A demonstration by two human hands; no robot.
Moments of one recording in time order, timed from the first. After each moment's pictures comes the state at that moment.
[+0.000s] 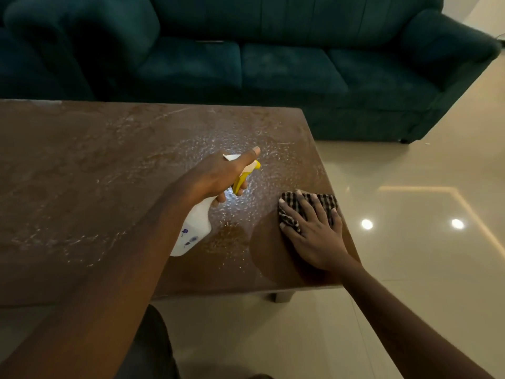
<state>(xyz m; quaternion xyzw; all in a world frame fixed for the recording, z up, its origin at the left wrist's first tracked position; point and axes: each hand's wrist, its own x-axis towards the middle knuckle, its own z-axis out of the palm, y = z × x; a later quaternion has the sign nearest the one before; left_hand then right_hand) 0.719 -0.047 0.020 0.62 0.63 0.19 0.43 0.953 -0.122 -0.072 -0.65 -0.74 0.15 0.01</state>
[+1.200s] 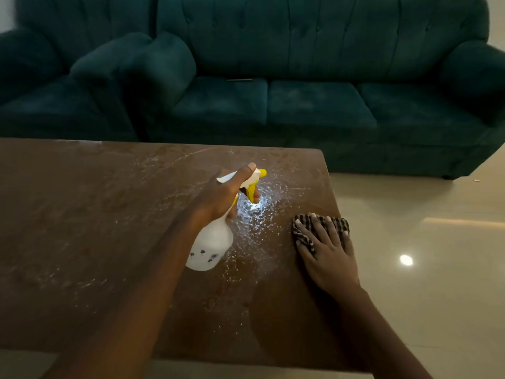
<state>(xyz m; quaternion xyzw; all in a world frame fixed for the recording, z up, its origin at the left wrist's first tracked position) 0.721 0.010 0.027 0.60 0.62 0.31 0.40 0.973 -0.042 -0.075 -0.65 -0.75 0.10 0.04</state>
